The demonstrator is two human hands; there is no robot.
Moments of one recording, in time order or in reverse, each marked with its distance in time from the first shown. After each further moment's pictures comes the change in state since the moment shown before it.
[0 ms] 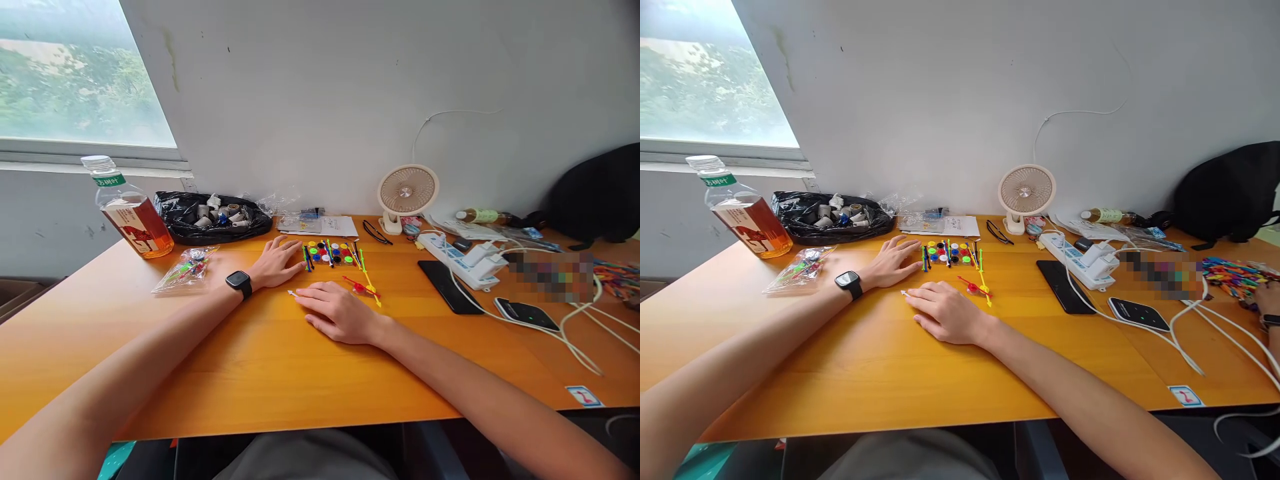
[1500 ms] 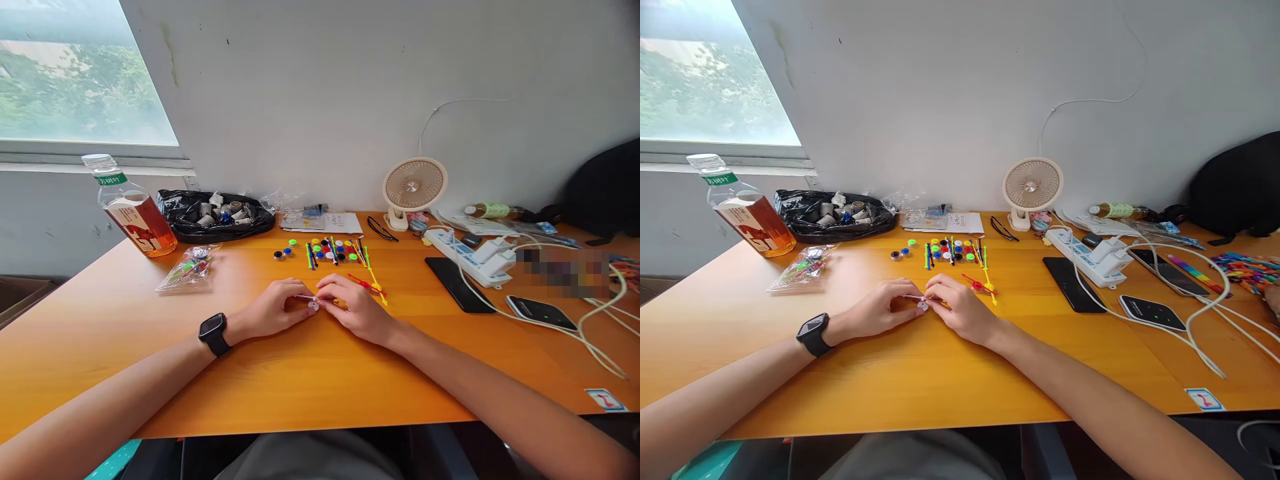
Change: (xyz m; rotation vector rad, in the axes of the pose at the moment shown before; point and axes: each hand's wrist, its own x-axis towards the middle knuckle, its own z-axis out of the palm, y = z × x) left_hand -0.073 0.078 -0.030 -0.591 -0.093 0.098; right_hand -0.008 -0.002 -0.004 0.345 0.186 0.253
